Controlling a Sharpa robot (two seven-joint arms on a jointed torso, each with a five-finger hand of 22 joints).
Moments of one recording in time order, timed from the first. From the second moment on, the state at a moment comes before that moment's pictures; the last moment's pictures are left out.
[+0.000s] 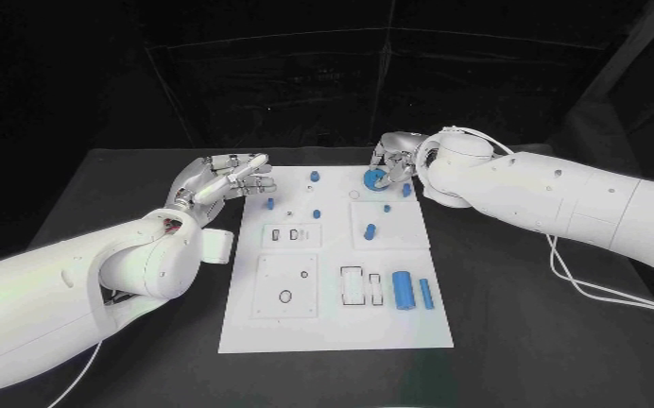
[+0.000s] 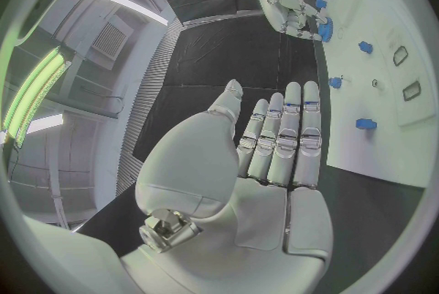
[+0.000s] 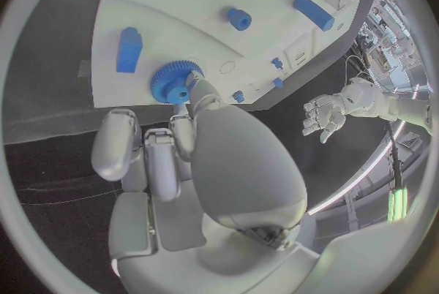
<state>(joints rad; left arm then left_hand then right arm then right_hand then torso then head) 1.17 -0.87 -0.05 1.60 0.01 -0.40 0.45 1.34 0.07 -0.03 0.04 0.05 0.91 0.22 0.12 0.07 1.00 0.17 0.15 0.07 1.07 0.13 0.17 0.22 0.17 0.95 0.23 0.28 0.10 1.27 -0.68 0.01 1.23 -1.46 -0.09 -0.28 1.58 -0.04 0.05 0.11 0.22 0.88 0.16 0.22 0.07 1.36 0.07 1.31 1.28 1.47 -0.01 1.52 1.31 0.10 1.37 0.09 1.37 1.12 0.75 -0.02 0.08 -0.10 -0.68</state>
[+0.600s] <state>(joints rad) 1.17 -0.87 -0.05 1.60 0.01 -0.40 0.45 1.34 0.07 -0.03 0.03 0.05 0.91 0.22 0.12 0.07 1.00 0.17 0.15 0.07 1.07 0.13 0.17 0.22 0.17 0.95 0.23 0.28 0.10 1.25 -0.69 0.00 1.30 -1.51 -0.17 -0.26 1.49 -0.08 0.19 0.10 0.25 0.96 0.14 0.23 0.06 1.41 0.05 1.35 1.31 1.47 -0.01 1.52 1.31 0.08 1.39 0.08 1.40 1.17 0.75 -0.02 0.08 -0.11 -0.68</state>
